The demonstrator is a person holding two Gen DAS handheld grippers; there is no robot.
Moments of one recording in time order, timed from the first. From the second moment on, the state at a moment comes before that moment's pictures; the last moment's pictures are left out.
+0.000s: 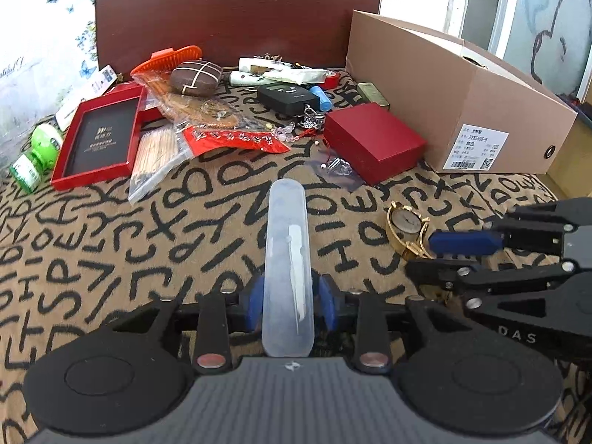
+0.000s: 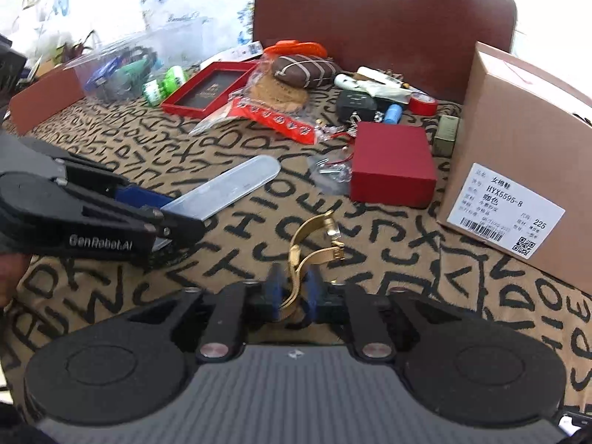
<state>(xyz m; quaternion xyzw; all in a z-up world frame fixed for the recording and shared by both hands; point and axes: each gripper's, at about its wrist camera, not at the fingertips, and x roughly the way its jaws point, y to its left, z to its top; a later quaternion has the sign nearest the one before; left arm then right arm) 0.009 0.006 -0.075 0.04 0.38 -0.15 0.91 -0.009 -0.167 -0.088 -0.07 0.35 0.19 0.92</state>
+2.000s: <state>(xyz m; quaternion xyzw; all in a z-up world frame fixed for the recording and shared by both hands) 0.118 -0.222 0.046 -0.01 0.25 -0.34 0.91 0.057 -0.406 0.006 0.02 0.16 -0.03 0.99</state>
